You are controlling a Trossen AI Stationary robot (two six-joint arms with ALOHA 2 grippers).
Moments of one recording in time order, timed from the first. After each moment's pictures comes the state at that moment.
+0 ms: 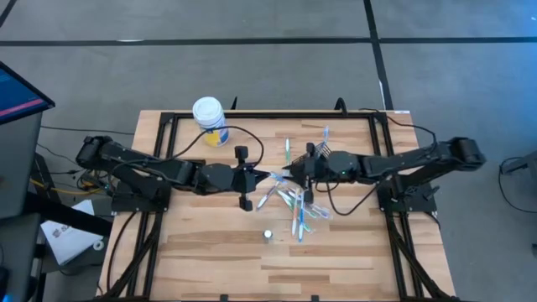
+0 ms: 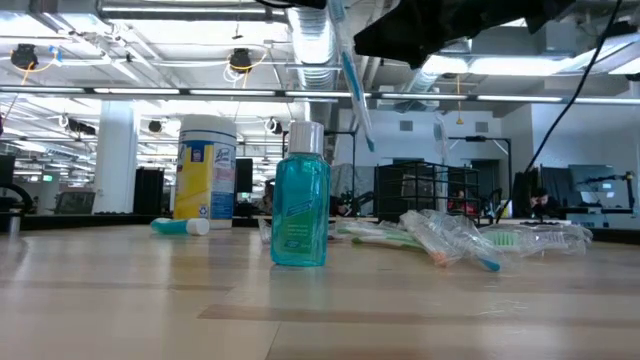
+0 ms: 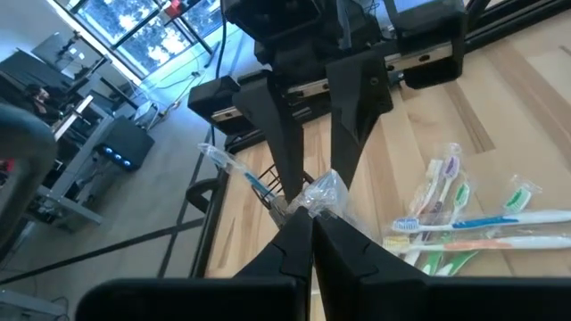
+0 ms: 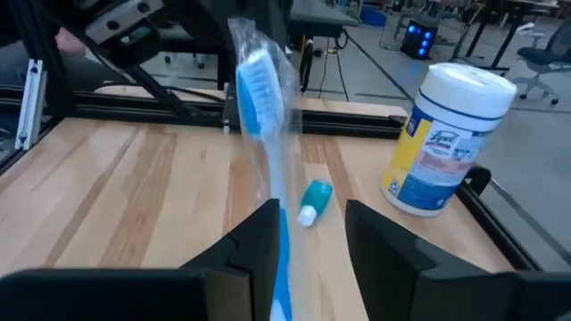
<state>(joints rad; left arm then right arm) -0.22 1.39 1.11 -0.11 -0.55 0.39 0.08 1.30 0.77 0.27 0.18 -0.08</state>
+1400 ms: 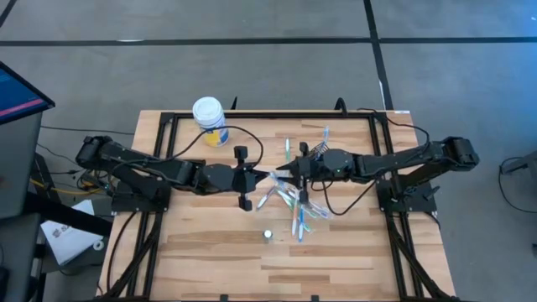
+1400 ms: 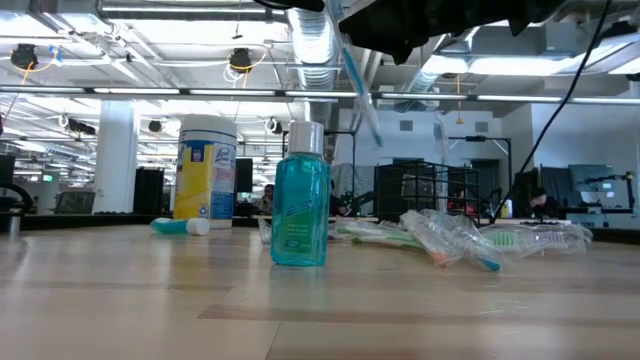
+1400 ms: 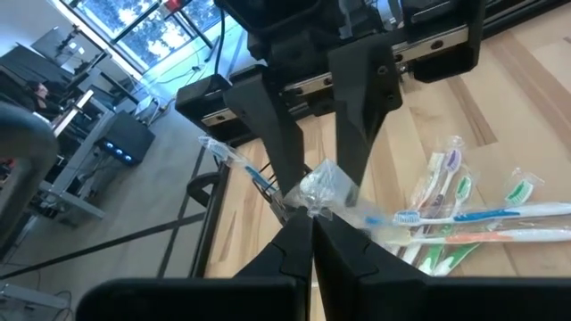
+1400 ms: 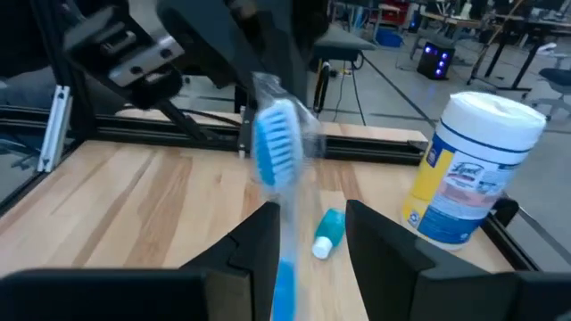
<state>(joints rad) -0.22 1.39 1.11 -0.13 -0.56 0.38 0.06 1.36 0.81 0.36 0.10 -0.09</state>
